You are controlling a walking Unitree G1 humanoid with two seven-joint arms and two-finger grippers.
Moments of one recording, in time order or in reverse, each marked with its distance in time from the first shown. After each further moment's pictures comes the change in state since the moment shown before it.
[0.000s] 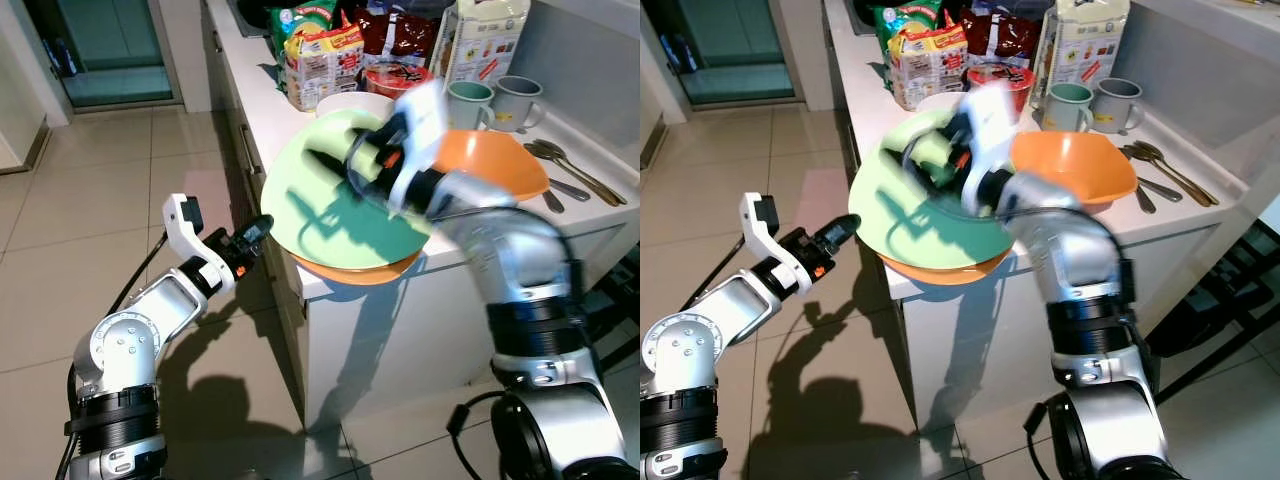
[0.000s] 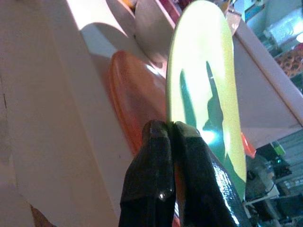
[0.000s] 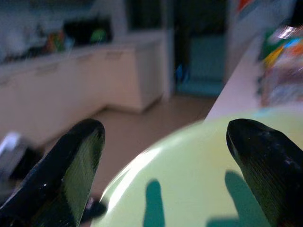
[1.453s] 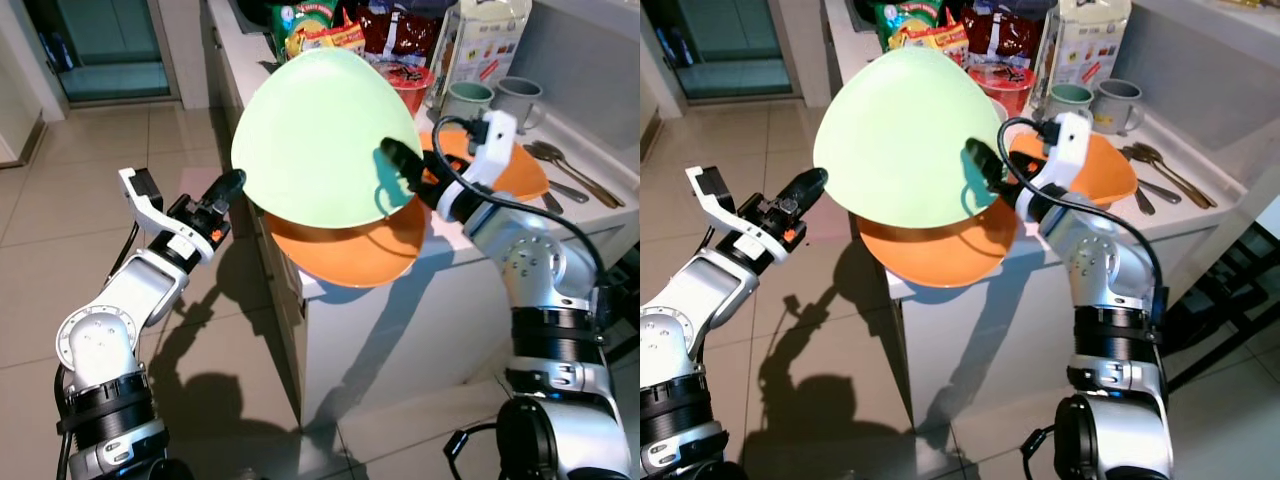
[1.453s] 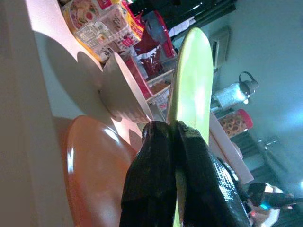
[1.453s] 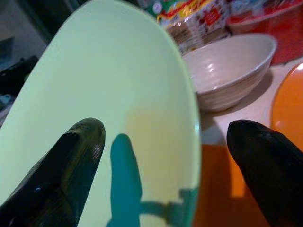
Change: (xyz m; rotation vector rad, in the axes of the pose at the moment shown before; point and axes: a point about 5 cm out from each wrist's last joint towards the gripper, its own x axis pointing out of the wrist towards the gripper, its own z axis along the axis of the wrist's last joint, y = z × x) left arm -0.008 -0.018 0.035 -0.180 -0.210 -0.129; right arm -0.032 -0.051 -0.044 0.361 0.043 -0.321
